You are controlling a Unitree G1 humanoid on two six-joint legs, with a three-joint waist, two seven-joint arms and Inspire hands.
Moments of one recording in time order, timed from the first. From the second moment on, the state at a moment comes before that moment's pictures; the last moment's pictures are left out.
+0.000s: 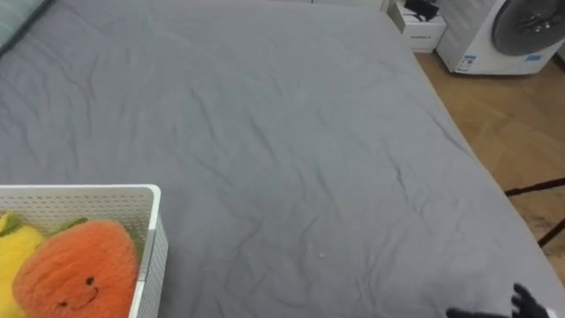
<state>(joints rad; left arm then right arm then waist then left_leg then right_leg) 0.27 0.18 0.26 1.06 -0.07 0.05 0.14 0.13 -0.32 -0.26 0.99 0.11 0.03 -0.12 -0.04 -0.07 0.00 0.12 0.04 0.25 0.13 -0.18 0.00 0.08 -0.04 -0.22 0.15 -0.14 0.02</state>
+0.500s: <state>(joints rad) 0.26 0.16 0.25 1.08 -0.07 0.01 0.17 0.14 -0.22 -0.14 1.22 0.26 -0.03 -0.05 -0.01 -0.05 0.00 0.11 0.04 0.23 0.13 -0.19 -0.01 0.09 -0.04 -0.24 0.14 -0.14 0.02</state>
